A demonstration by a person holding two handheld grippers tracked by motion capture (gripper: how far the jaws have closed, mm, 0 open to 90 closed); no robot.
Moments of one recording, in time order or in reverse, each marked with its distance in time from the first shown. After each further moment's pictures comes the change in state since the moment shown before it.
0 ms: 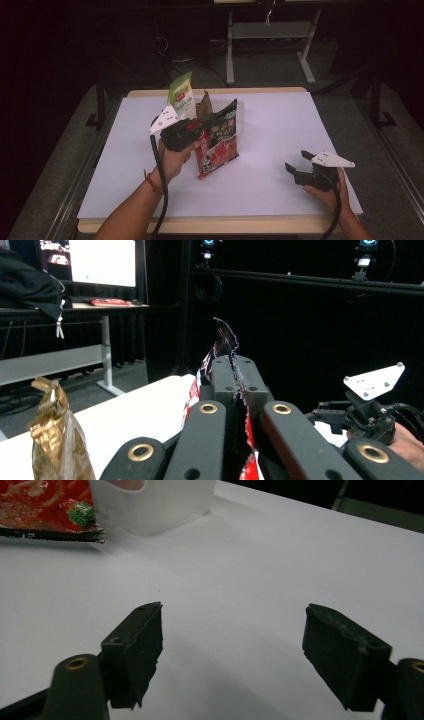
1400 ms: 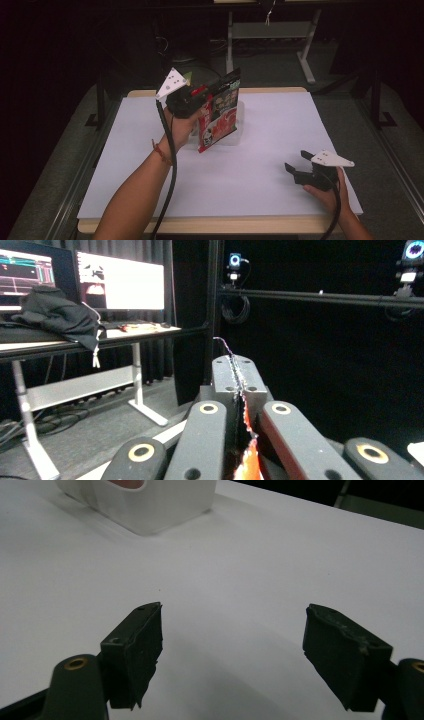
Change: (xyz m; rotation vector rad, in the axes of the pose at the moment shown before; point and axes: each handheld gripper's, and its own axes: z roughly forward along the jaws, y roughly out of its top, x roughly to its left) left arm 0.024 0.059 0.043 -0.049 0.116 0.044; right arm -0.001 0.000 0.001 0.005 0.004 0.005
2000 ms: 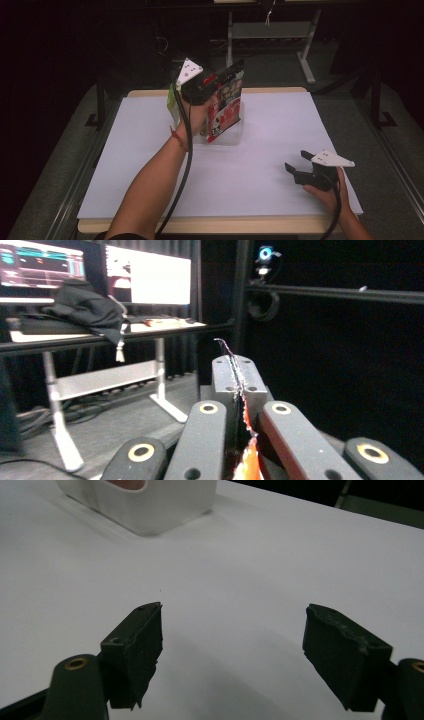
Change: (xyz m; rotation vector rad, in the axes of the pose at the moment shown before) left arm 0.013 -0.007 0.053 0.022 0.104 -0.006; right arm 0.000 0.000 0.000 -0.001 0.004 0.001
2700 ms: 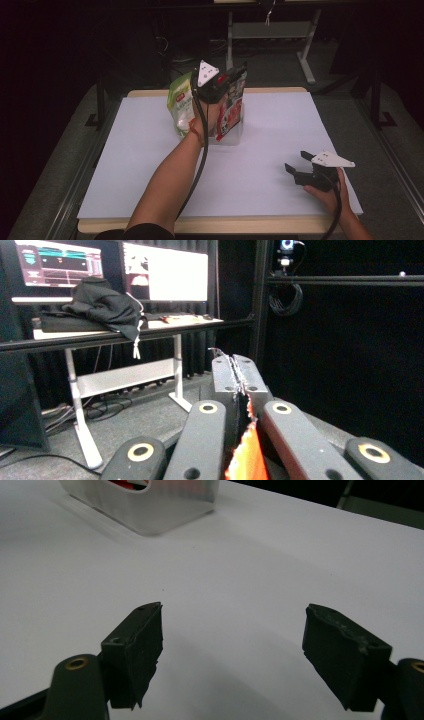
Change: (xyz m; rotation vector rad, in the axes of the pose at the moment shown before) left arm -0.003 -0.029 0.041 0.008 0.054 0.029; right arm 0.001 -0.001 -0.001 -0.001 0.004 -0.007
